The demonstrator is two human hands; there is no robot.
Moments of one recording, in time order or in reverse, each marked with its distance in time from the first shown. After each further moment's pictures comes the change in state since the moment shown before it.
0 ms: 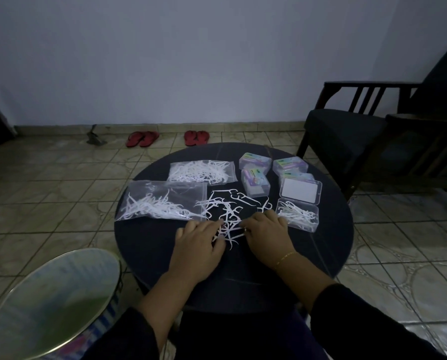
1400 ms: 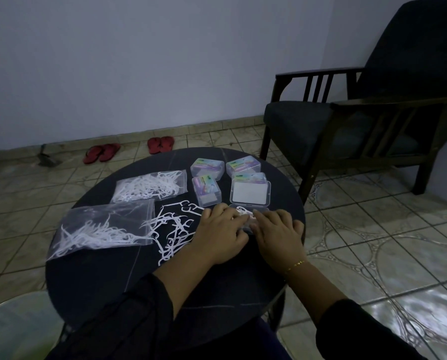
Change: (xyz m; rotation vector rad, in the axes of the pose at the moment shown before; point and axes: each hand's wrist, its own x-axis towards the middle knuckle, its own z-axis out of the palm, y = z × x) left_hand 0.086 0.118 0.034 0.170 -0.158 0.444; right_hand -0.031 0.106 -0.010 0.053 0.091 0.299
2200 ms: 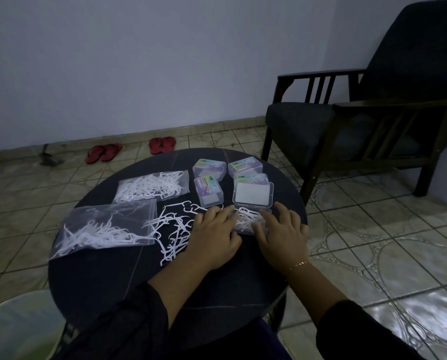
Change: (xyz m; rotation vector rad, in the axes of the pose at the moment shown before) left_hand -0.013 -0.006 0.003 0.007 0.006 -0.118; right_hand -0.001 -0.003 0.001 0.052 0.045 0.157
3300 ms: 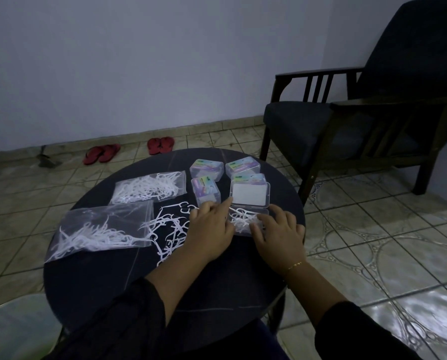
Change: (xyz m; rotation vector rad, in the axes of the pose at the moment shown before) left_hand 0.009 0.004 -0.018 -0.213 0.071 -0.098; right_hand 0.003 0.002 0.001 0.053 -0.014 -0.016
